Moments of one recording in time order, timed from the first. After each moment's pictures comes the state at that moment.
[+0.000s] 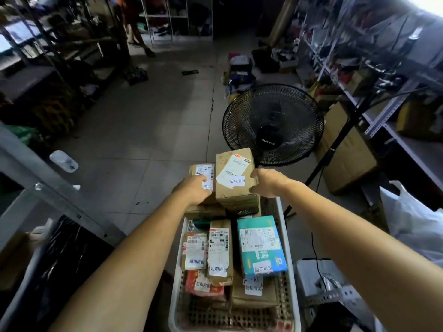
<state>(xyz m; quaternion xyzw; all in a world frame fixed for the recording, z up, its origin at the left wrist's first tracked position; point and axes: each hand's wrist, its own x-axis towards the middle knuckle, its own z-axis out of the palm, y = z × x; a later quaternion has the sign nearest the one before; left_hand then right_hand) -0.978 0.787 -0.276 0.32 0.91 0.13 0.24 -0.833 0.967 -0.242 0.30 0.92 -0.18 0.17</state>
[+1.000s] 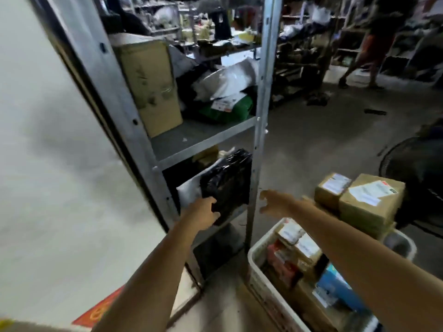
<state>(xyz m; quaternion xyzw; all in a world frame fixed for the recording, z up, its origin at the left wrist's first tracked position) -0.737 0.435 -0.255 -0.05 0.96 0.21 0.16 -0.784 0.674 -0.219 -0.12 0.96 -0.12 0.24</state>
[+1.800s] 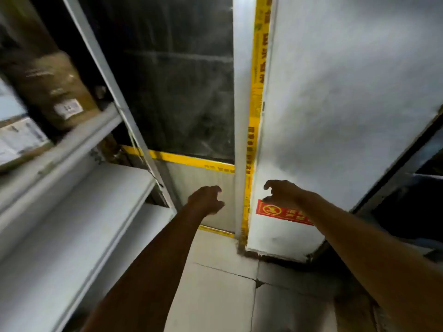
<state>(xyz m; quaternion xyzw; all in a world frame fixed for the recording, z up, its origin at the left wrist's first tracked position) -0.219 0.133 -0.269 -0.46 0.86 0.22 0.07 -0.435 0.254 -0.232 -0.54 0.80 0.01 0.25</state>
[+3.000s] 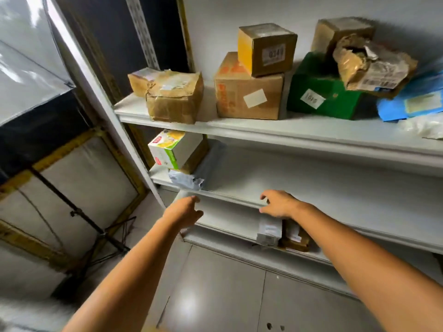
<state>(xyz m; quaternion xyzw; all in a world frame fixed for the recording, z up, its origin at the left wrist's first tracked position) 0.353 0.629 -0.258 -0.96 0.20 0.18 -0.07 0.244 0.362 -0.245 -0.94 0.18 0.19 0.23</state>
